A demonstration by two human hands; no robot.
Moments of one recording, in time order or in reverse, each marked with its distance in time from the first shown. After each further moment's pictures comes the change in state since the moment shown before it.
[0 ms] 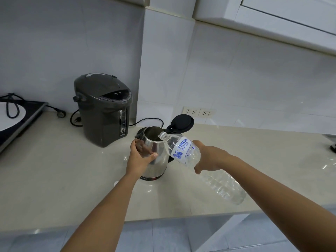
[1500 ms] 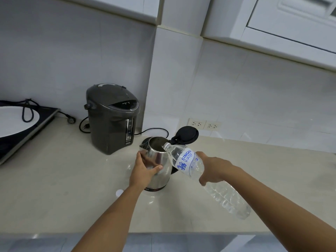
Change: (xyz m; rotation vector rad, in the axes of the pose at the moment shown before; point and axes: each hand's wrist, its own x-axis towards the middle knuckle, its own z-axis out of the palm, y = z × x) left_hand -0.008 -0.001 0.003 0.111 0.027 0.005; right_hand 0.003 -0.001 -0.007 -0.125 0.001 0.009
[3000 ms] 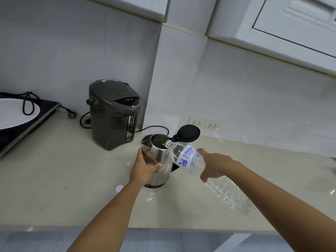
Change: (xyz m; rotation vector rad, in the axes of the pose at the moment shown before) left_hand -0.002 -0.001 -0.003 0.009 -0.023 -0.001; right_hand -0.001 -0.006 -0.010 -0.114 -0.017 0.015
